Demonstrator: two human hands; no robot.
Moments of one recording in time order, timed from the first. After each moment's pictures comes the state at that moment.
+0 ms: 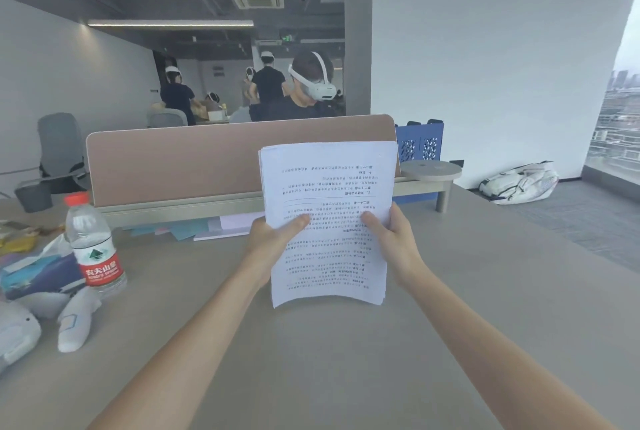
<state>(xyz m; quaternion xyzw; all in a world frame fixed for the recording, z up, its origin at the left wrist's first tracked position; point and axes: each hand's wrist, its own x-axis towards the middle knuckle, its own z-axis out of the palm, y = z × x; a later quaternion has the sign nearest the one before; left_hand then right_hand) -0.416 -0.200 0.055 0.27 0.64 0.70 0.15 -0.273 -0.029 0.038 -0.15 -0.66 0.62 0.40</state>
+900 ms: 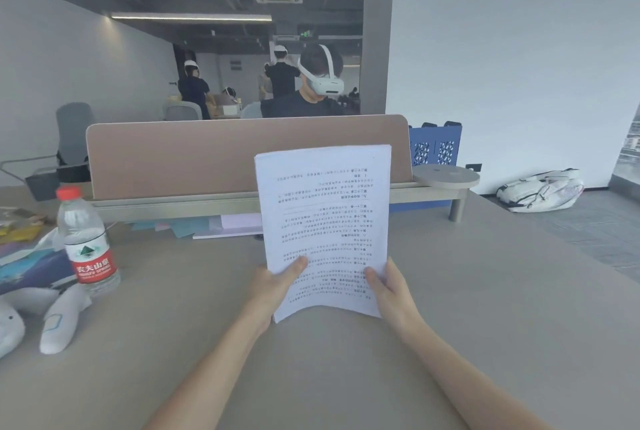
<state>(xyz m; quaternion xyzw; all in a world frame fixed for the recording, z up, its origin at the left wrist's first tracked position) -0.420 -0.188 -0.016 0.21 0.68 0.68 0.18 -0.278 -0.018 -0.040 -0.19 -0.72 0.59 0.32</state>
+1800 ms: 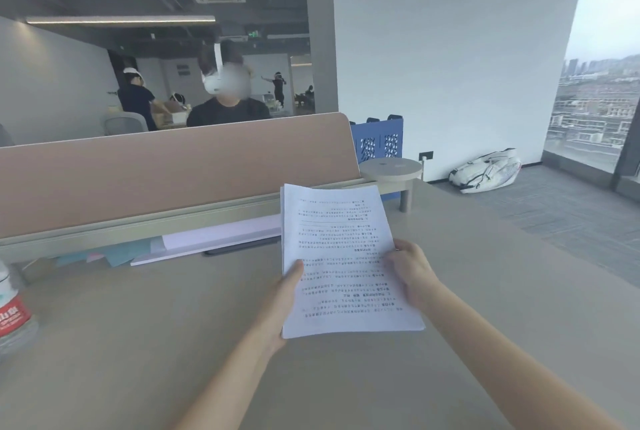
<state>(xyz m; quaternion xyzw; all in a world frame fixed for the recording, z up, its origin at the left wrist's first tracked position) -0.351 -0.118 -0.001 0.19 0.63 0.65 0.38 -0.223 0.077 0.004 -0.36 -0.61 0.65 0.28</state>
